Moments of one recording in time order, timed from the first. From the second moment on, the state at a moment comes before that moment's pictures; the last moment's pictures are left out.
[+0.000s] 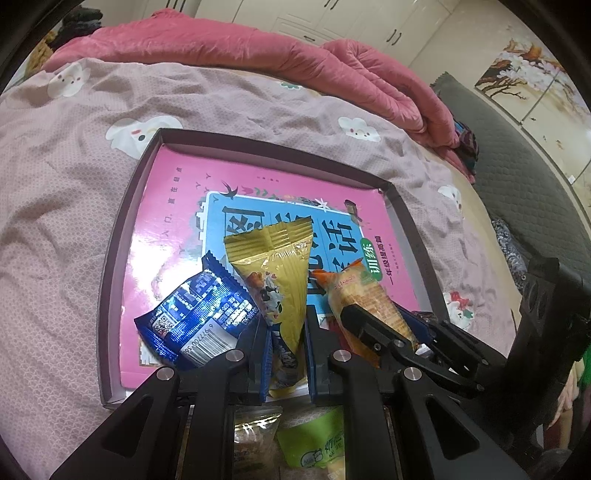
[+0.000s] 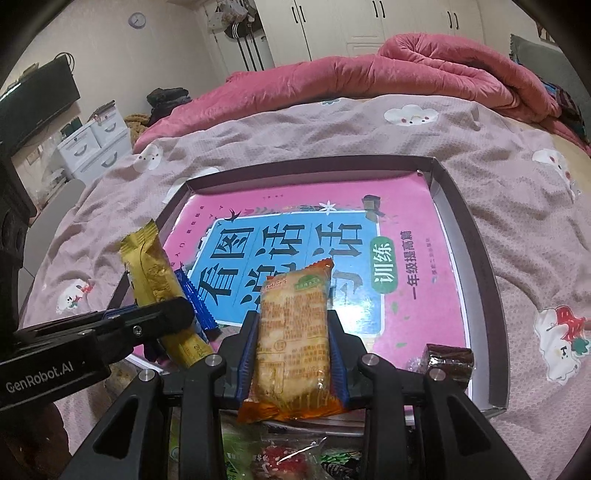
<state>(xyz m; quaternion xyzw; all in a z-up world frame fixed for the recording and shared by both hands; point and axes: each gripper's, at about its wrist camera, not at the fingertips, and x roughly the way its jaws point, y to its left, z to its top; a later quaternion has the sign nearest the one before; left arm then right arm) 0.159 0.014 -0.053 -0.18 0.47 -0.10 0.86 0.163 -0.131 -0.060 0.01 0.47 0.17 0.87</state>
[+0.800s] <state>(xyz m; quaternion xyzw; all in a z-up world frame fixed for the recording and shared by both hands) 0.161 0.005 -0.059 -0.18 0.48 -0.11 0.85 0.160 -0.150 -0.053 0.02 0.46 0.14 0.88</state>
